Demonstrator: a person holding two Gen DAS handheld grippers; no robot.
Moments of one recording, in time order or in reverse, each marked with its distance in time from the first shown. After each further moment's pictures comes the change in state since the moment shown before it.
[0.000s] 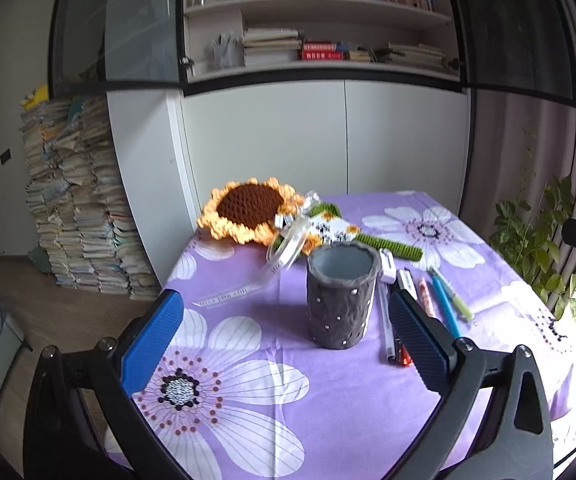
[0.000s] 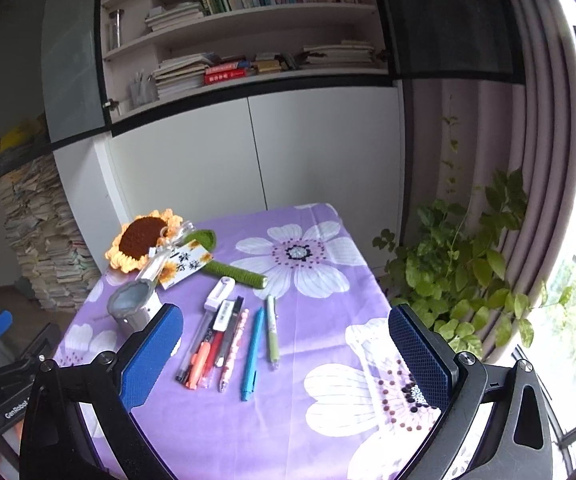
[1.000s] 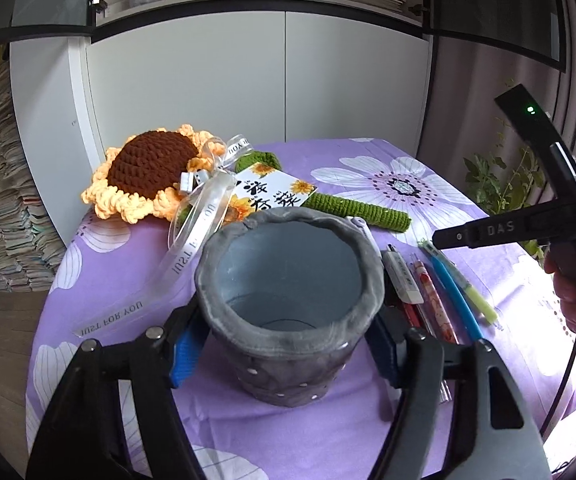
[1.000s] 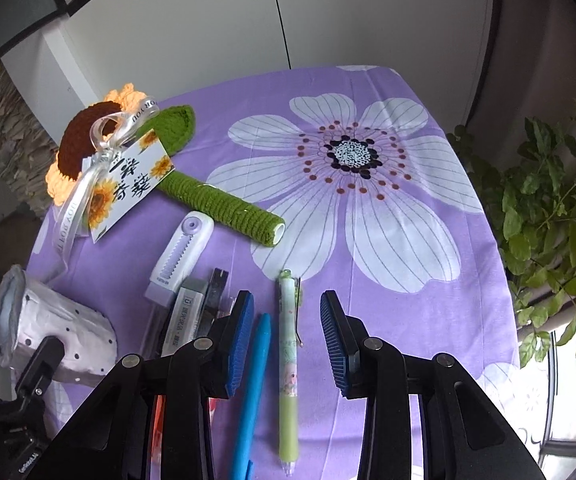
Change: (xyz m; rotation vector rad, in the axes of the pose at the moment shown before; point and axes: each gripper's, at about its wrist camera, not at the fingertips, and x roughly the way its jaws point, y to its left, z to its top) left arm 0.128 -0.024 0.002 0.074 0.150 -0.249; right arm 0.237 0.019 0.013 -0.060 0.526 0.084
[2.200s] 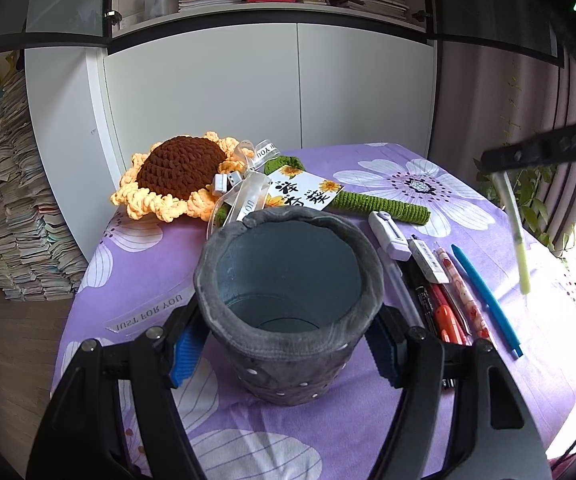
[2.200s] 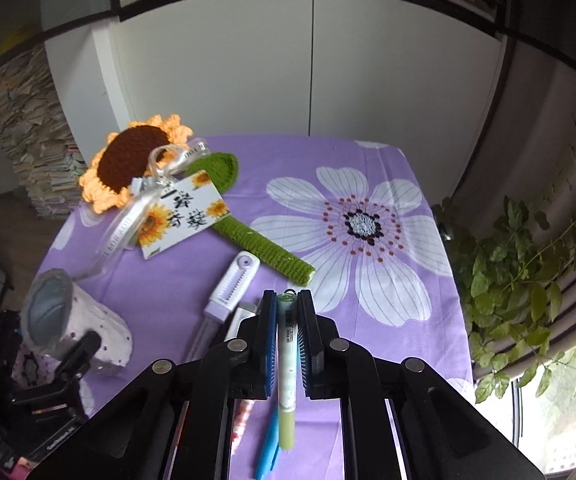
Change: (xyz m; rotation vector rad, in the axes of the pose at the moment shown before) left arm -0.015 0.022 -0.016 0.025 -0.044 0.042; right arm -0.080 0.055 -0.002 -0.154 -0.188 -0.071
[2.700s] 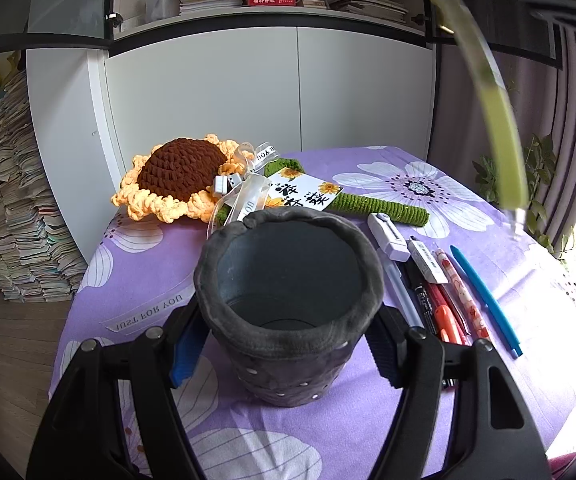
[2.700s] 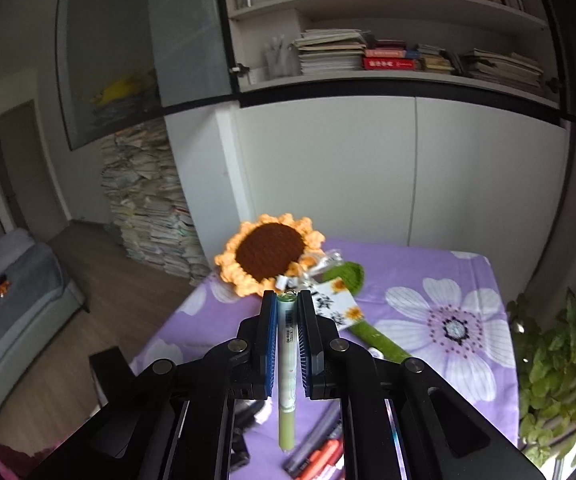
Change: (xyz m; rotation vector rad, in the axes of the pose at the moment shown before) left arm -0.002 0.001 -0.003 -0.003 -0.016 -0.002; right arm -0.084 0.066 0.031 -0.102 -0.302 0.339
